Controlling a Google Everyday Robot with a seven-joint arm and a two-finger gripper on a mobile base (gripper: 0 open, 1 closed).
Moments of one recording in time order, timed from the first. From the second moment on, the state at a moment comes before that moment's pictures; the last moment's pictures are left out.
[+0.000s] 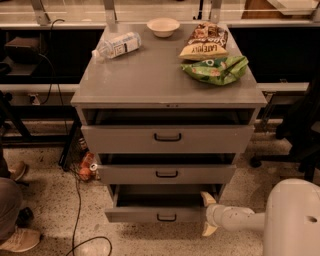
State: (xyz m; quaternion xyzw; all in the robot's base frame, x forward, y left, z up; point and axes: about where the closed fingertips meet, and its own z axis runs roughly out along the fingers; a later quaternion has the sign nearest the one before) arm 0.561 -0.213 0.210 -0.69 0.65 -0.06 0.30
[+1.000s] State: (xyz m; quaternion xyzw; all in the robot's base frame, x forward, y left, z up) arm 0.561 -0.221 0.182 -0.70 0.67 0.01 0.25
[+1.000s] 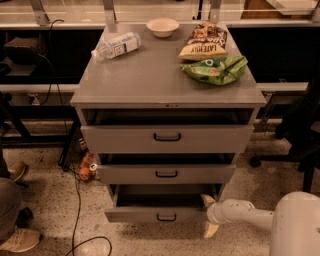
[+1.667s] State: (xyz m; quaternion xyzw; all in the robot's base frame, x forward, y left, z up) arm 0.563 -0.235 0.161 -0.68 0.70 0.03 0.21
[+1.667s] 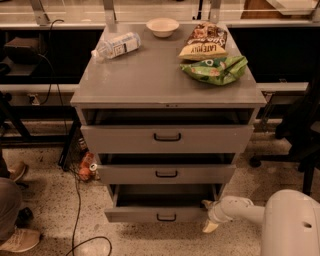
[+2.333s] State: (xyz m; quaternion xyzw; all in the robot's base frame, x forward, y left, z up) arm 0.546 -0.243 0.155 -0.66 0.73 0.04 0.19
